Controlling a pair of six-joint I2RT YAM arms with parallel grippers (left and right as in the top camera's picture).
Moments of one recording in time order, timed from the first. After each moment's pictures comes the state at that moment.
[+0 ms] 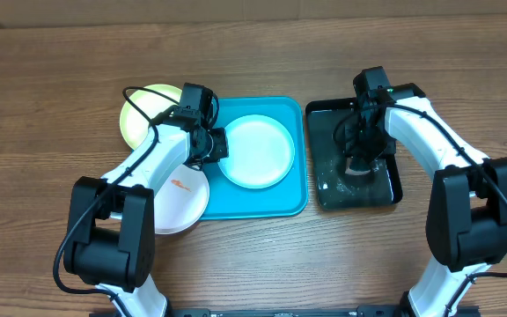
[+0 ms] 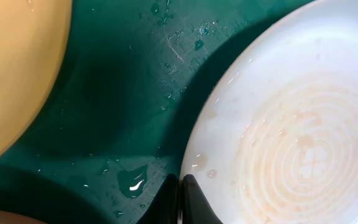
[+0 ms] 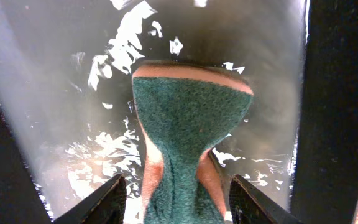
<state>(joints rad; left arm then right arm) -0.23 1.86 1.18 -0.61 0.12 -0.36 0.19 1.94 1.38 -0.96 0.00 0.23</state>
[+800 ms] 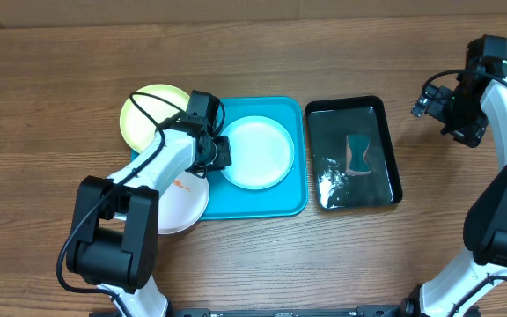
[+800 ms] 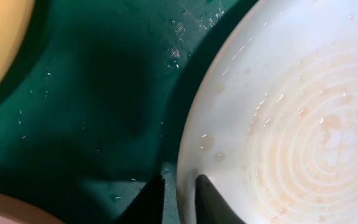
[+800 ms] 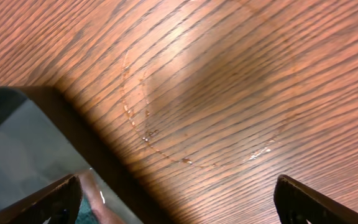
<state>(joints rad) -0.26 1.86 1.14 -0.61 0.08 -0.39 -0.23 1.94 1.62 -1.10 -0.04 0.35</state>
